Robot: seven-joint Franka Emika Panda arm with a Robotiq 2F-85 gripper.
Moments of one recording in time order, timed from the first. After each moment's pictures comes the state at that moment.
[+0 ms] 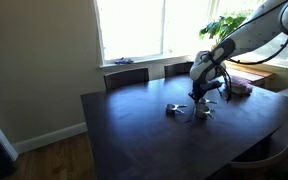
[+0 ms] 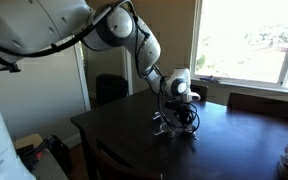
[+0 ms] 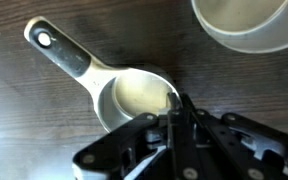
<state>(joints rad) -0.12 1.10 -0.11 -1.31 -0.04 2.49 0.00</state>
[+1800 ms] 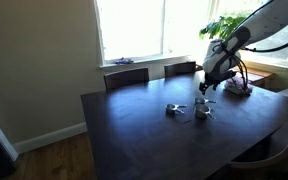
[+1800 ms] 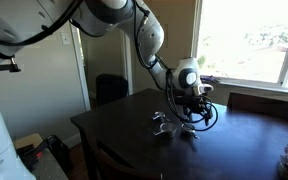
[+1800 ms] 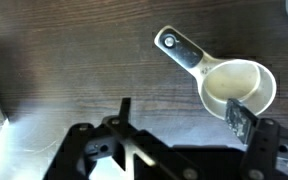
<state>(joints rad) -0.13 0.96 -0.21 -1.47 -0.11 2.58 -0.03</state>
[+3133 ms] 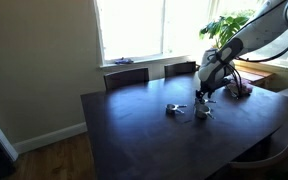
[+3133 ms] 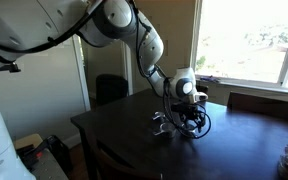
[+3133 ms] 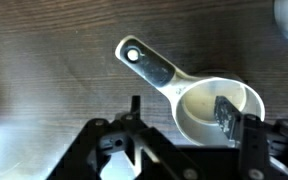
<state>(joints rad) -0.13 1.06 -0.17 -1.40 -0.10 2.59 -0.02</state>
